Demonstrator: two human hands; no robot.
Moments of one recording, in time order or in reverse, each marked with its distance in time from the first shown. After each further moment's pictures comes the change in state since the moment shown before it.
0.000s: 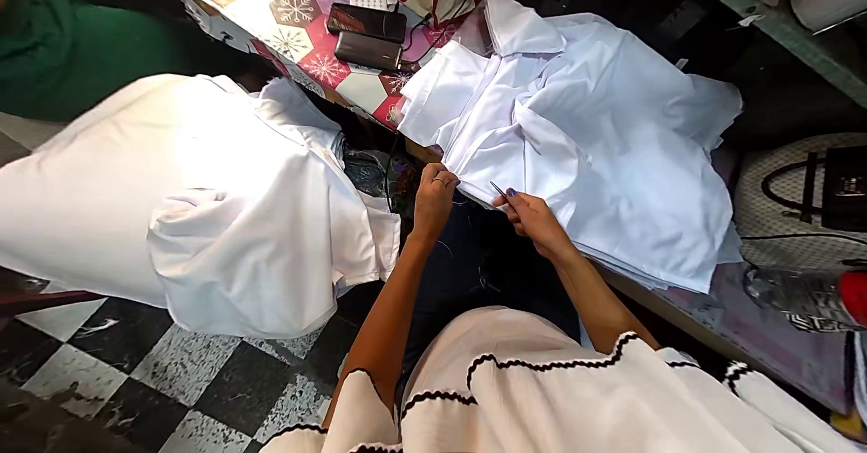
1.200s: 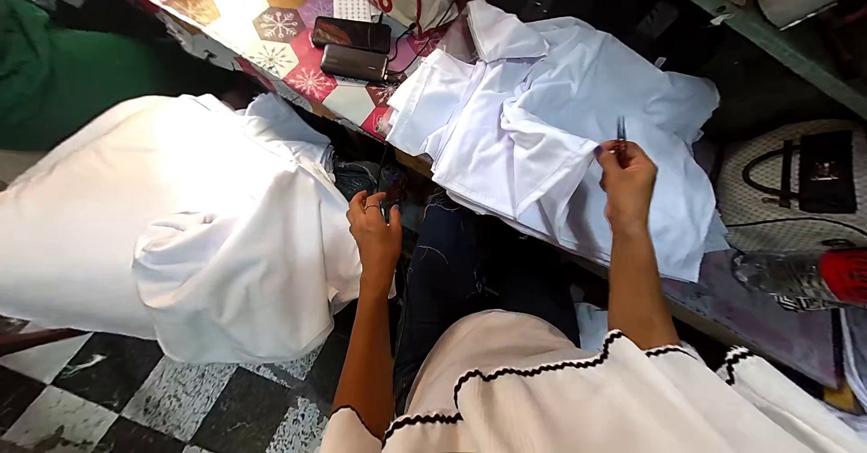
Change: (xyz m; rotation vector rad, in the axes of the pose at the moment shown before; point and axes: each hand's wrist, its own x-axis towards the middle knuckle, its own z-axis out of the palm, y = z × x) left_hand -0.022 0.017 -0.086 0.224 -0.015 -0.502; right_hand -0.005 -0.012 -0.120 -0.148 0.675 -0.361
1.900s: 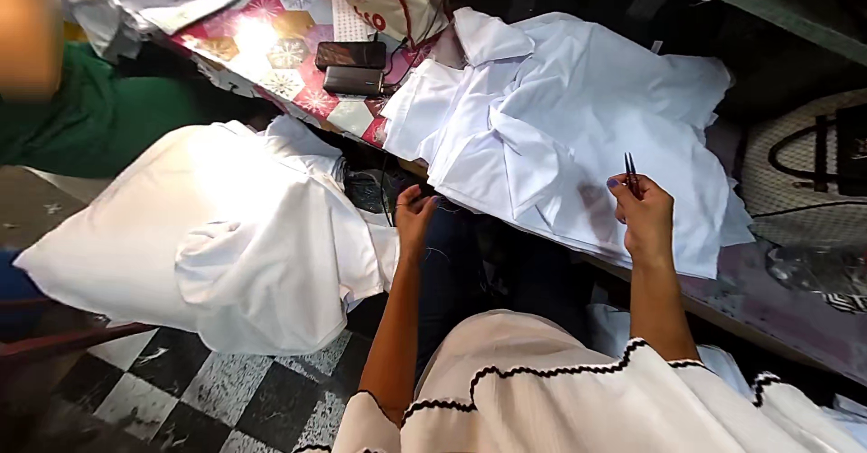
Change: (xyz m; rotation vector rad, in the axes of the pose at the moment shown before) left_hand 0.002 0.011 0.074 -0.771 -0.149 -0.205; right_hand -0.038 0.039 -0.039 0.151 0.037 0.197
